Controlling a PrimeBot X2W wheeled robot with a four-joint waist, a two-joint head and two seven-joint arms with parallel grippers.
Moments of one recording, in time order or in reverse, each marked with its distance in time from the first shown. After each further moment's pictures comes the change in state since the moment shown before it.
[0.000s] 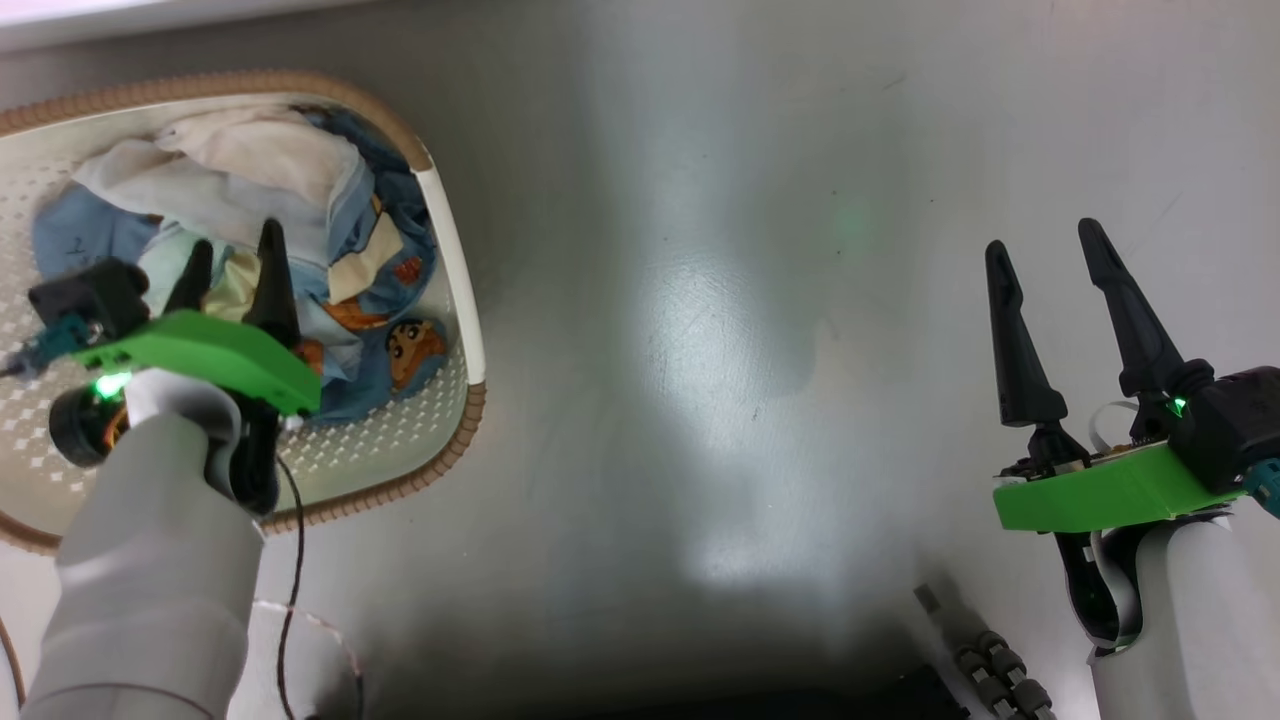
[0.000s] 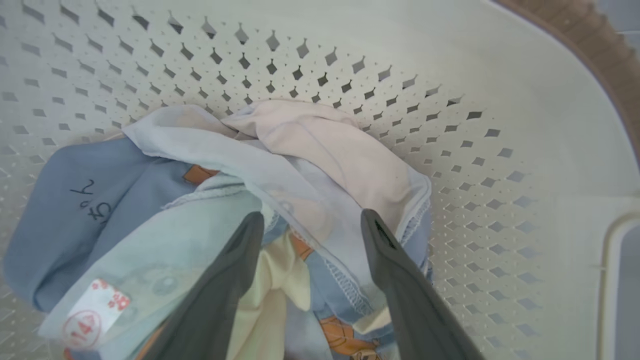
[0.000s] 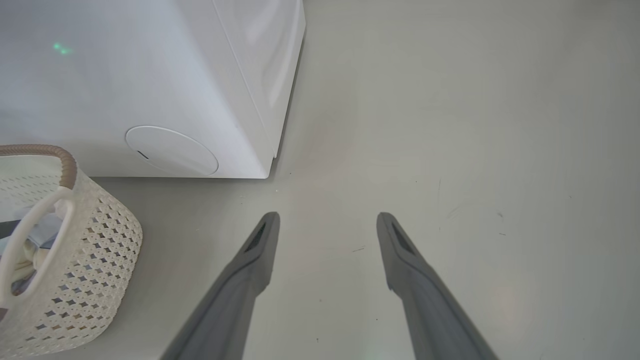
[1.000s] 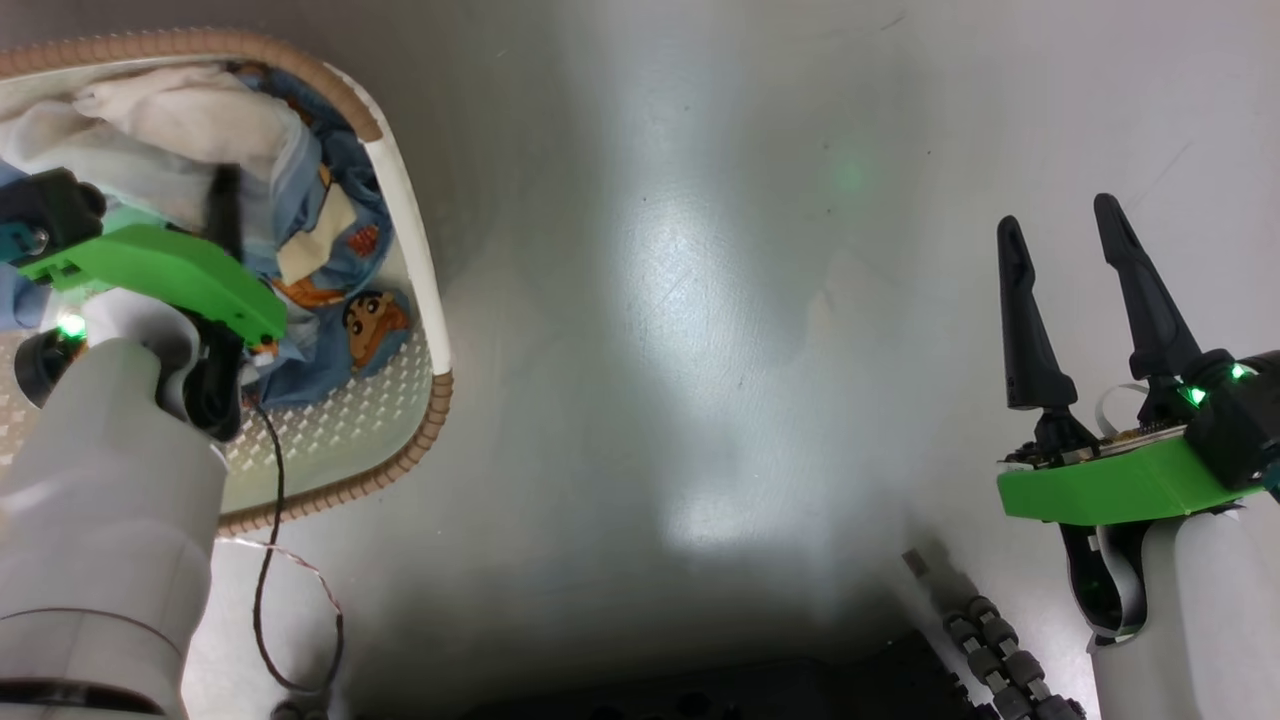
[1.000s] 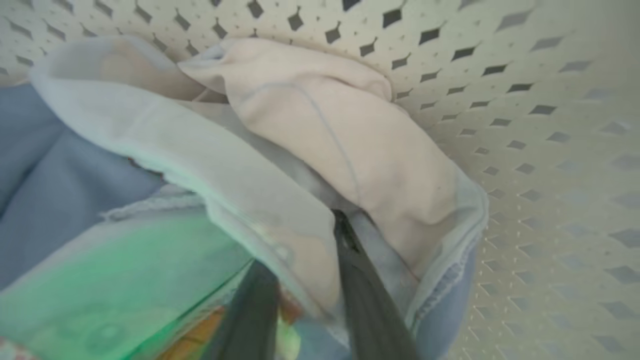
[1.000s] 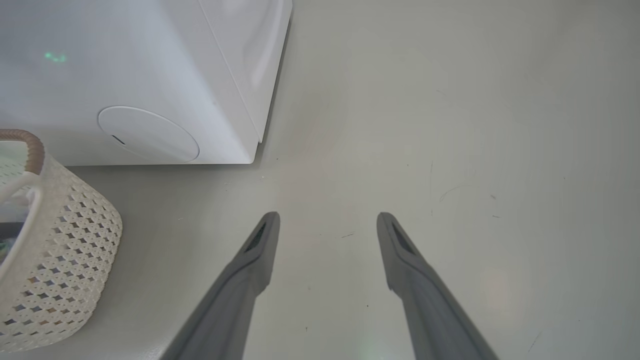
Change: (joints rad) left arm -0.179 0.027 -0.119 0.140 -0.186 0.000 0.124; right arm -0.011 0.015 -0.010 -0.042 0.000 0.000 -0.007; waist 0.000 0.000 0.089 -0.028
